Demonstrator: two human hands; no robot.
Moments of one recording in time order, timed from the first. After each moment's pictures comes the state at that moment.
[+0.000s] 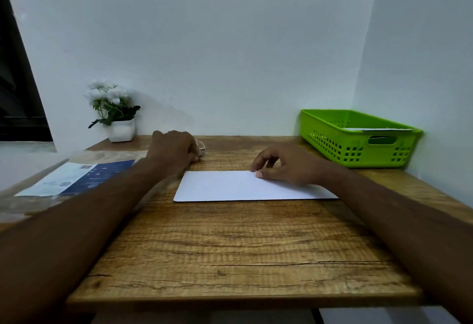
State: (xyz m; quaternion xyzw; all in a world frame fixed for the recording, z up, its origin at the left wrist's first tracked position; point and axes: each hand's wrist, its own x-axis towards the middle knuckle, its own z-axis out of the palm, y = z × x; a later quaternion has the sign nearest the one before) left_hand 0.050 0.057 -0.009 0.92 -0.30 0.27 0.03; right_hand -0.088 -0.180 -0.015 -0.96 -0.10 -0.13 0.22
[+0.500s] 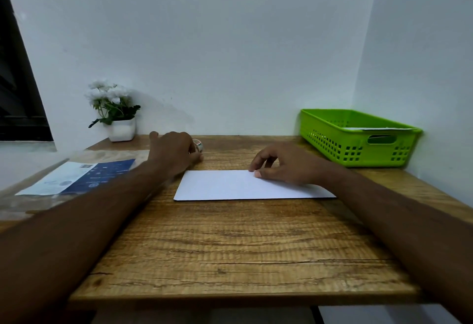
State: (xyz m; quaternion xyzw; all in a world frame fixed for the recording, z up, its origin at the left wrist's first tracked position) left_hand 0.063 0.053 -0.022 0.92 -0.25 0.28 0.07; right_hand -0.088 -0.177 -0.015 -0.96 -0.10 -0.13 0.22
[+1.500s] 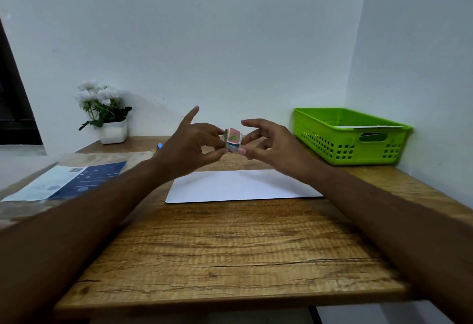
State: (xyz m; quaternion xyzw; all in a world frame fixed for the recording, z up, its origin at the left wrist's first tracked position) left_hand 0.023 0.036 -0.004 0.70 -0.59 0.35 0.22; right_hand -0.083 -0.162 -0.012 -0.85 -0.10 -0.27 0.45
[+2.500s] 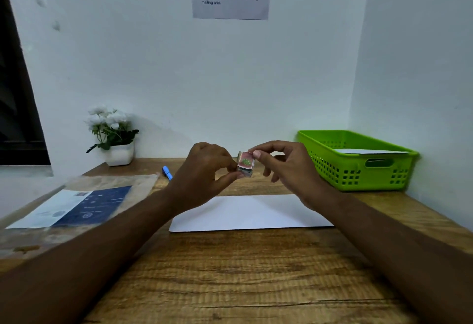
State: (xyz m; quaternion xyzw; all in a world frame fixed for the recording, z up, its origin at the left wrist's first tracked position) left_hand 0.009 0.025 -0.005 0.69 -0.57 0.37 0.24; right_hand -0.094 -0.156 0.002 -0.78 -0.08 -0.35 0.51
